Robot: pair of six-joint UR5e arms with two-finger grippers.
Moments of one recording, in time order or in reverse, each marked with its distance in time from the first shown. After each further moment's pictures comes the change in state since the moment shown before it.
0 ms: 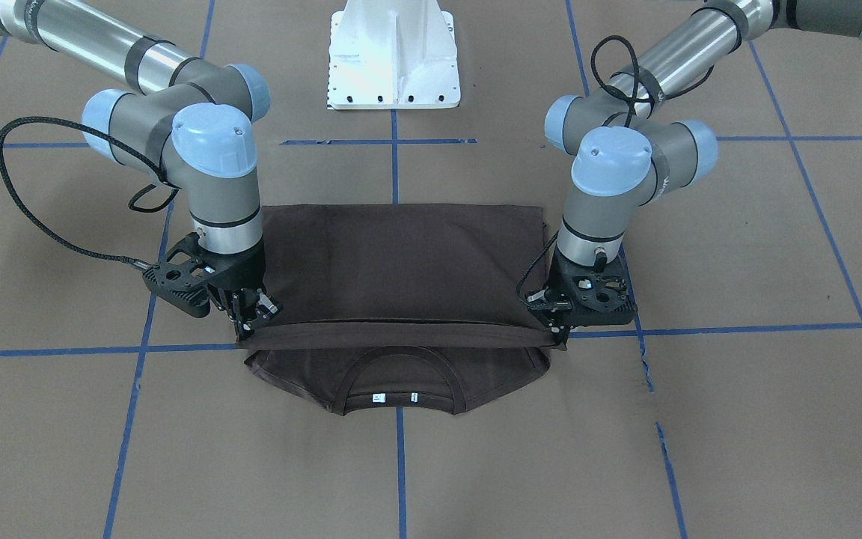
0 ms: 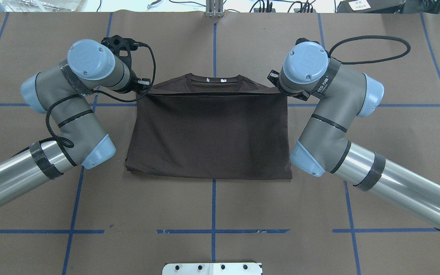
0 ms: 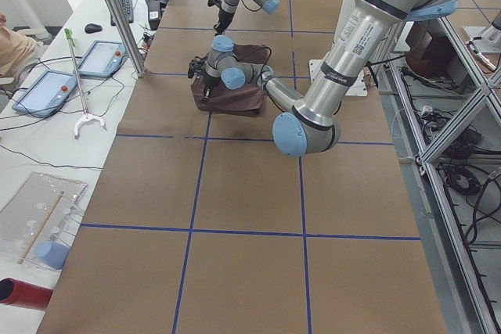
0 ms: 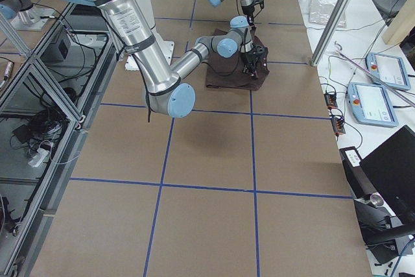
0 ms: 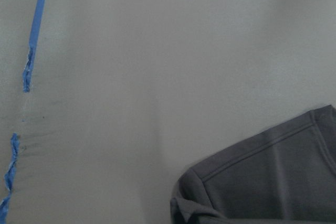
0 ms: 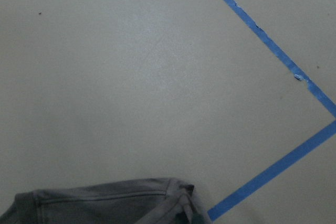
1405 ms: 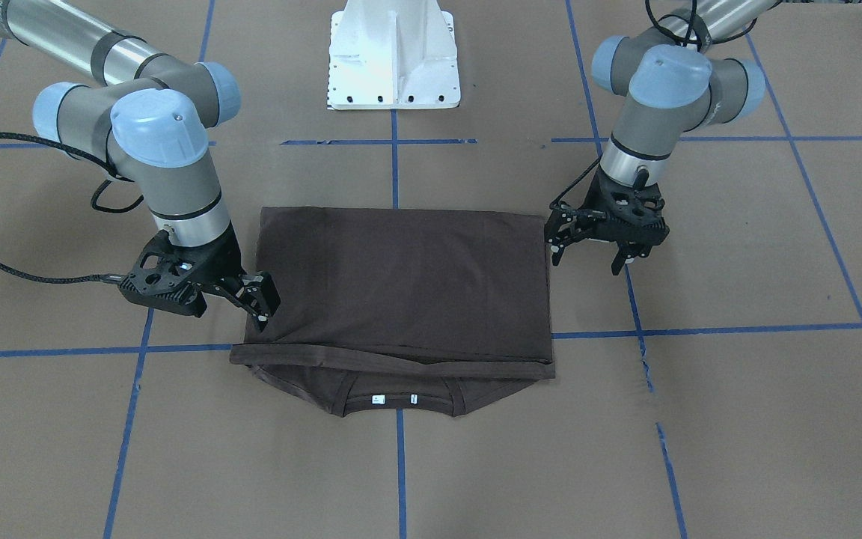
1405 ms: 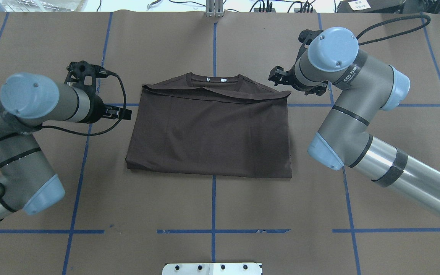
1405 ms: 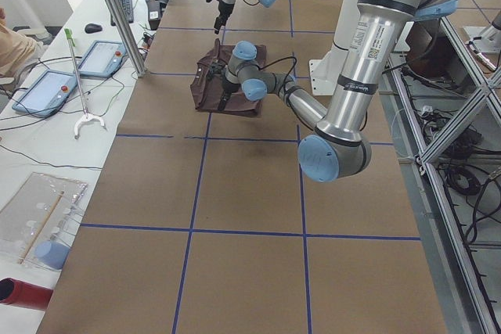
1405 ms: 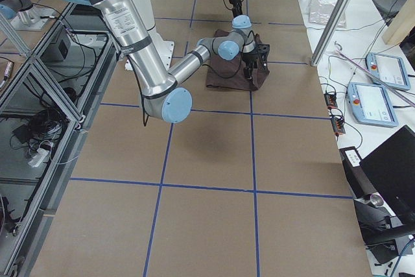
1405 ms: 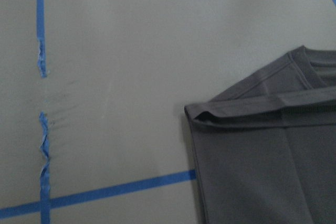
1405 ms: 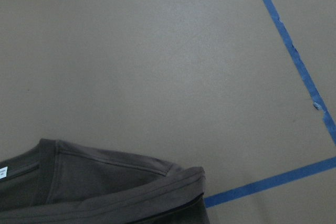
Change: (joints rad) left arm 0.066 0.318 -0.375 -0.059 -0.036 0.049; right arm 0.054 -0.060 0.085 0.056 0.129 -0.293
